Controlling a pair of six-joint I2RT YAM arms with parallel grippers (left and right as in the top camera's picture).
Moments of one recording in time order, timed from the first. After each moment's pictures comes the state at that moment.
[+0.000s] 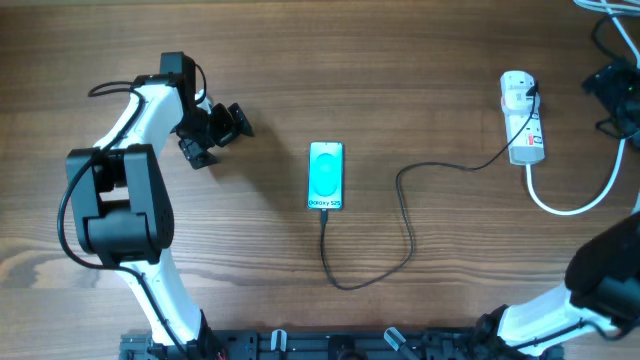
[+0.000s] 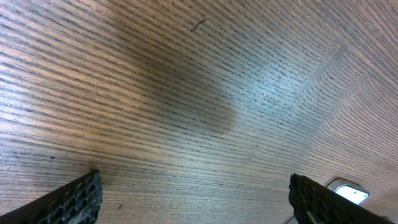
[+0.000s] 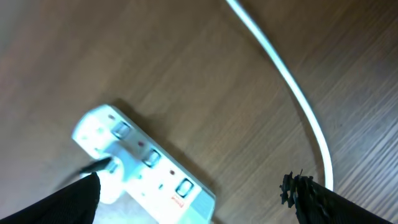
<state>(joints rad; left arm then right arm) 0.04 2.09 1.46 -0.89 0.34 -0.47 -0.50 1.82 1.59 -0.84 0.05 0.43</state>
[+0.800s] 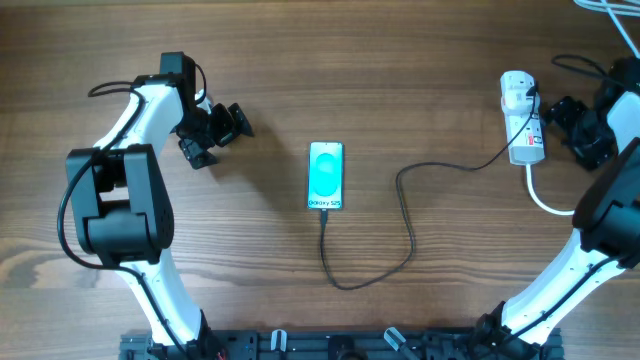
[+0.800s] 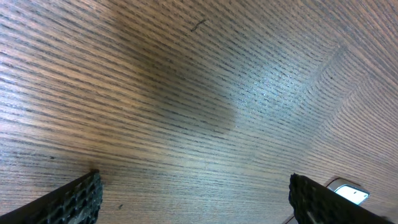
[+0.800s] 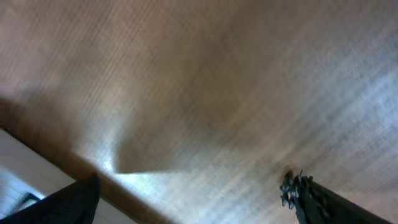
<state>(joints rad) 0.04 2.09 1.46 -0.89 0.34 -0.47 -0.50 2.17 1.59 -0.78 0.01 0.42</state>
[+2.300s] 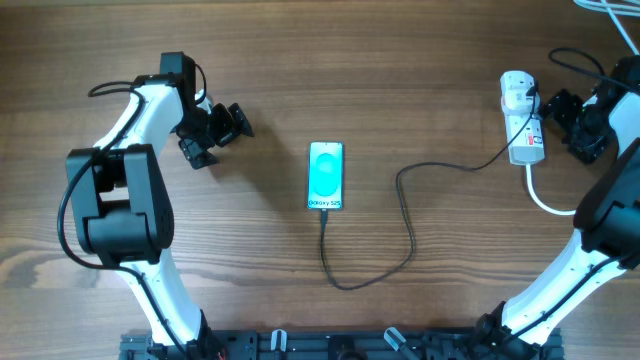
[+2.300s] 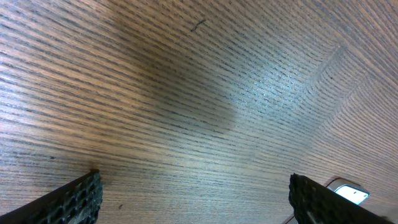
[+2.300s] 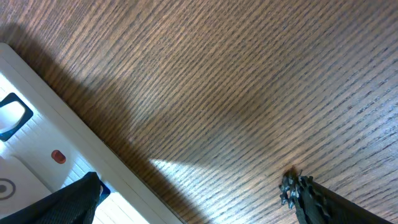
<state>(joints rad) 0.04 2.09 1.46 -0.89 0.34 -0.47 -0.50 2.17 1.59 -0.74 -0.13 0.31</state>
